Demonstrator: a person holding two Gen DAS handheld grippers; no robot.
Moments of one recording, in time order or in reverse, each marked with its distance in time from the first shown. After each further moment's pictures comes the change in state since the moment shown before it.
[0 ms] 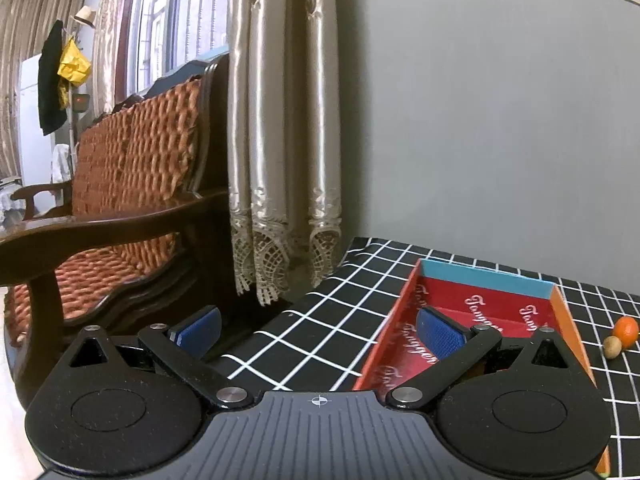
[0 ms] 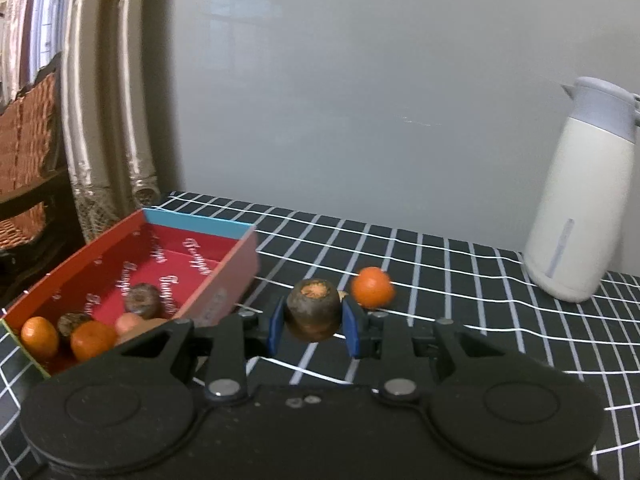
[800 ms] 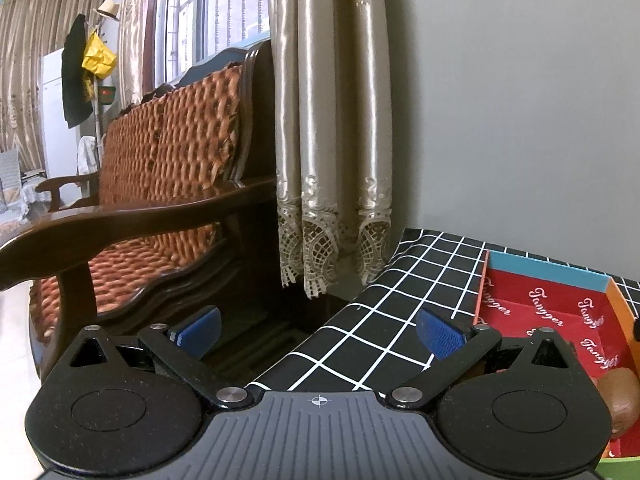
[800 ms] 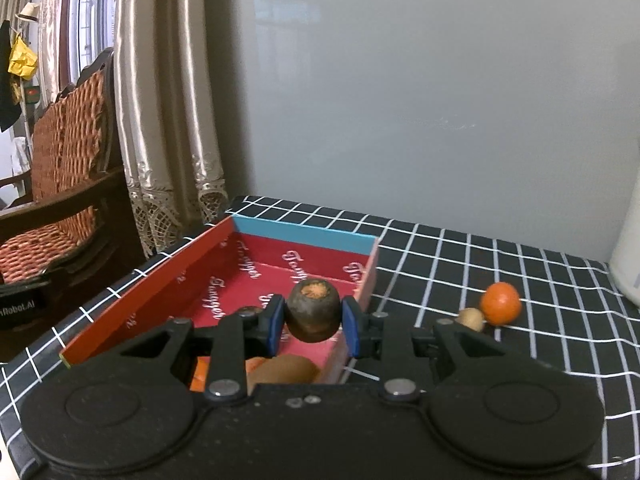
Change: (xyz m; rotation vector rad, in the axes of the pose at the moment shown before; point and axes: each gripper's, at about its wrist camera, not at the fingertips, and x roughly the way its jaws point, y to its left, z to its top) left arm 0.019 0.046 -0.005 -0.006 0.021 0.074; right arm 0.032 0.078 0.012 0.000 -0.003 0.137
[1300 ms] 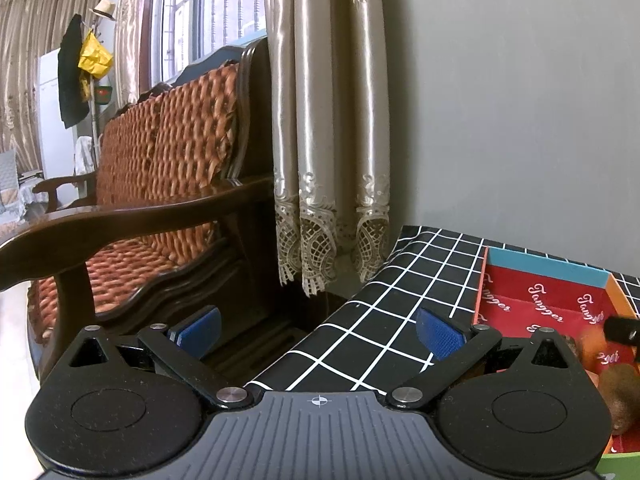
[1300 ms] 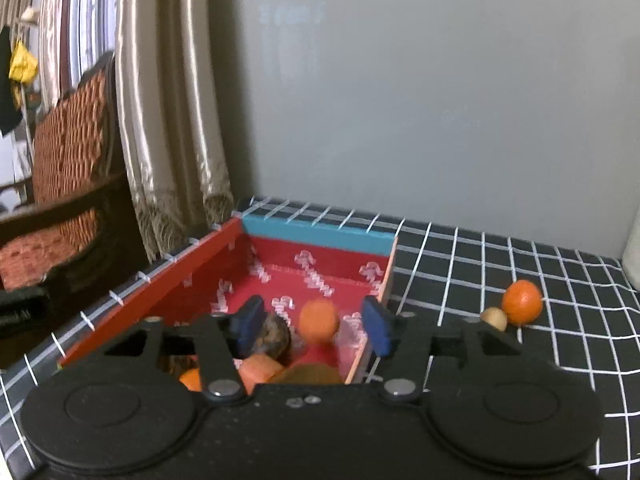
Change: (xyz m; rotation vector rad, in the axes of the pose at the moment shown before) left arm 0.000 0.001 -0.002 0.008 0.002 -0.010; right arm 0.006 0.007 -0.003 0.017 -0.034 -0.001
